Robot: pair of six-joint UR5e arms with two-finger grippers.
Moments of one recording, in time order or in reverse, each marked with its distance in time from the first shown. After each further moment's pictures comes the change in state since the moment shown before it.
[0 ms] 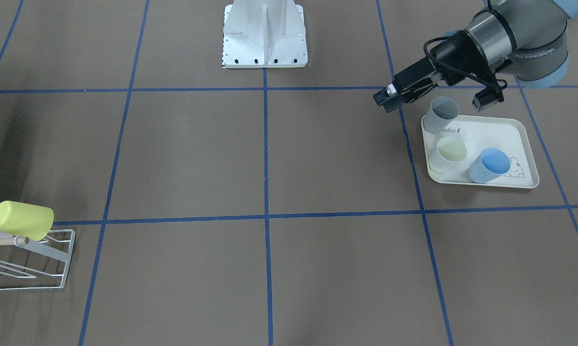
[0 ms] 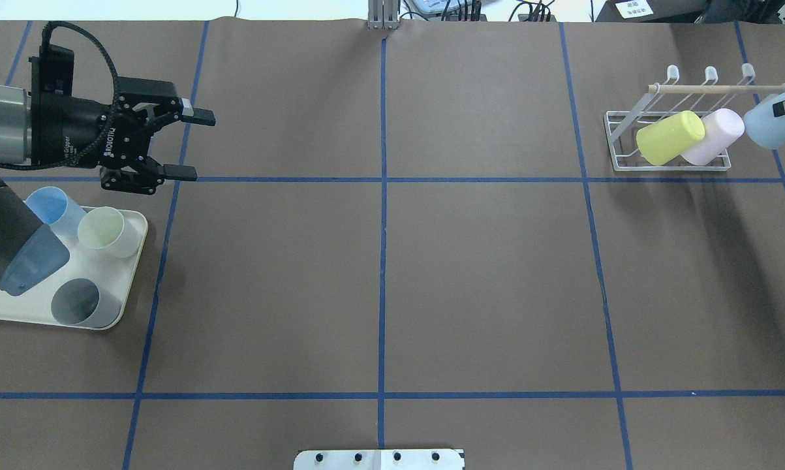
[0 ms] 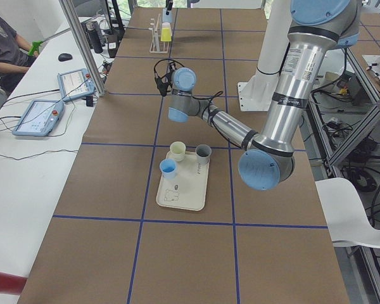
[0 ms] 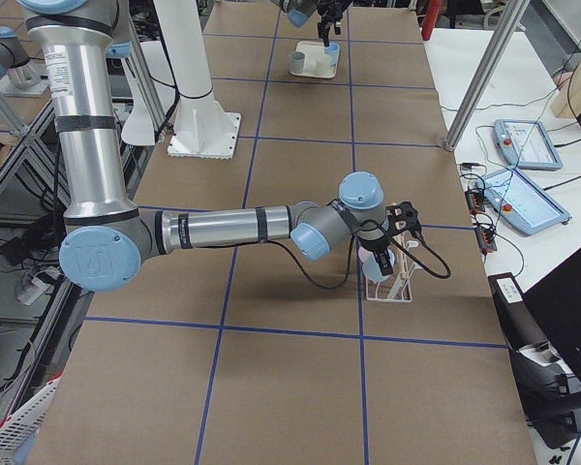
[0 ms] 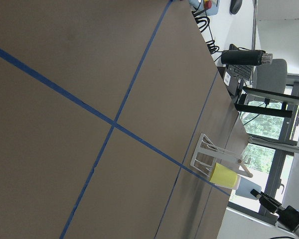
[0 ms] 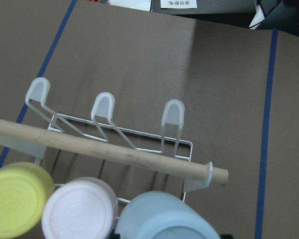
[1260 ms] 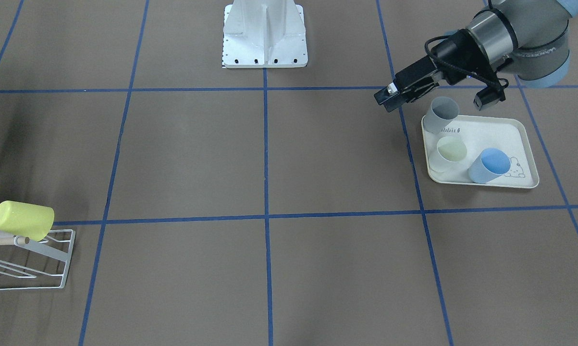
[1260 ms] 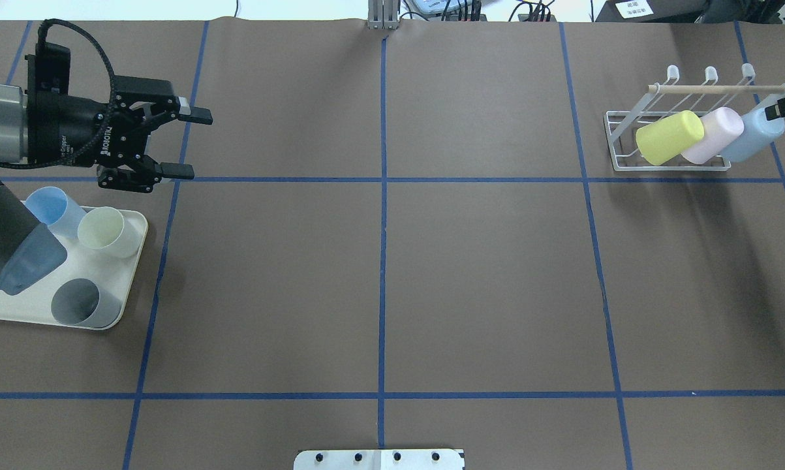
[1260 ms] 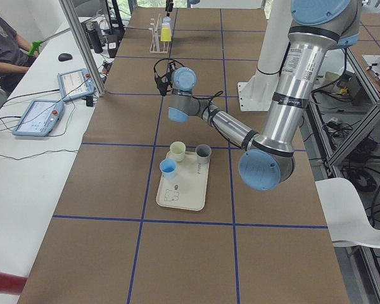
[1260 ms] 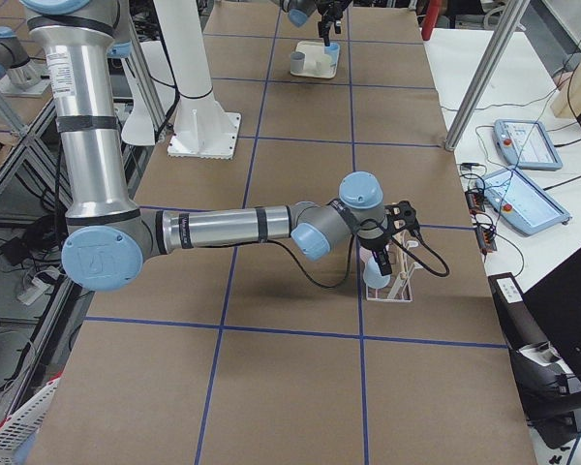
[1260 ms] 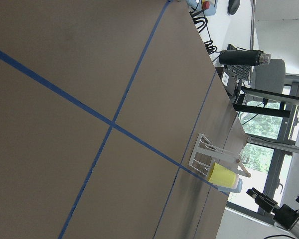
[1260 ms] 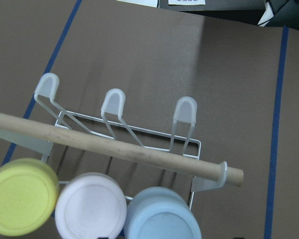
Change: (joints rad) left arm -0.007 0.017 0.000 0.001 -0.003 0.048; right arm -0.012 0.003 0.001 0.005 0.007 0.001
